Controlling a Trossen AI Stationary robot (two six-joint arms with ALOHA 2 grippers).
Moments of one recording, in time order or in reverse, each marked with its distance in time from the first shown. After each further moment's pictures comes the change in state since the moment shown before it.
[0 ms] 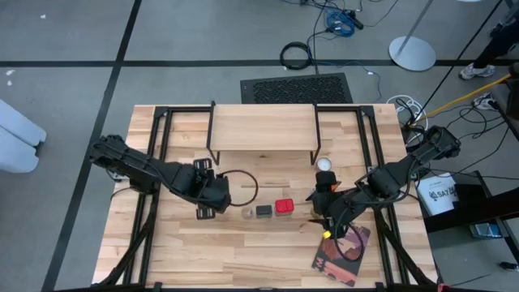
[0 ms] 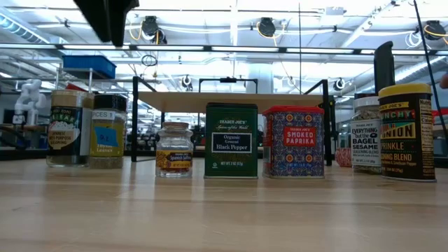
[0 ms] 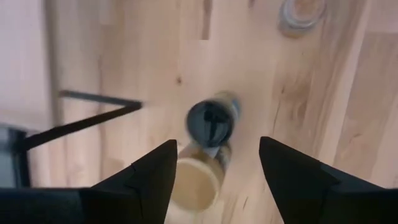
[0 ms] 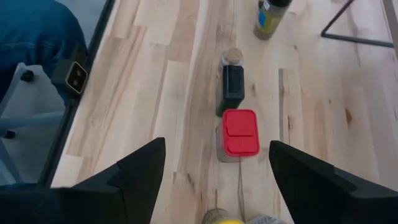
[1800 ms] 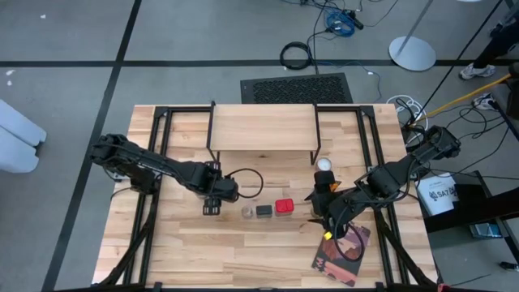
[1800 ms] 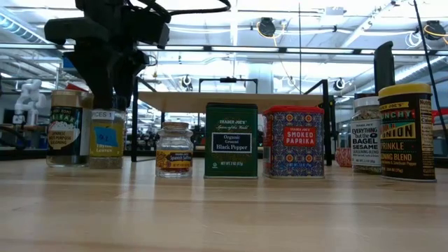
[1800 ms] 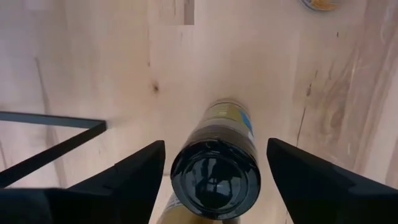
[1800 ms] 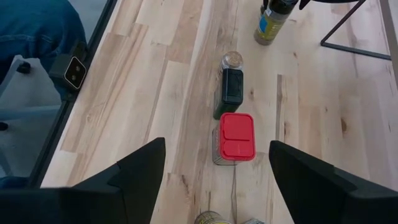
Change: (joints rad) left arm 0.142 0.001 -0.317 0.338 0.106 0.217; right arm -0.007 0.000 0.001 0.007 -0.004 -0.060
